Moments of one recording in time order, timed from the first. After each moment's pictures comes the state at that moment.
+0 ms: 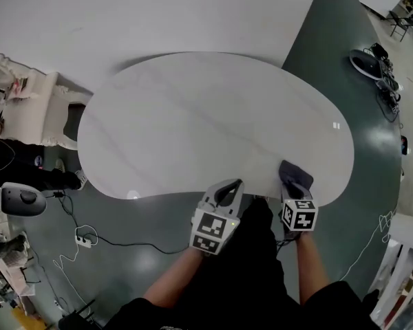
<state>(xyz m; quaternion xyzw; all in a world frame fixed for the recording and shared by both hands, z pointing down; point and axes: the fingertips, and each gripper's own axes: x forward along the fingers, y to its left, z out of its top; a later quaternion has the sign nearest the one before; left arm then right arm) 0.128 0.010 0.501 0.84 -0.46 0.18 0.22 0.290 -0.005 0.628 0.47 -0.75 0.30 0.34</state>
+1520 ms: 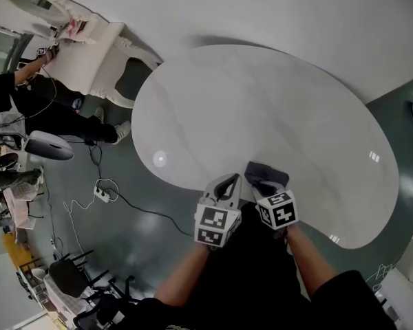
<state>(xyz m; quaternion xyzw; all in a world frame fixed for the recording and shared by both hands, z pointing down) -0.103 0.001 0.533 0.69 -0.64 0.20 0.29 -0.049 0.013 0.628 0.12 -0.86 0.30 0.40</state>
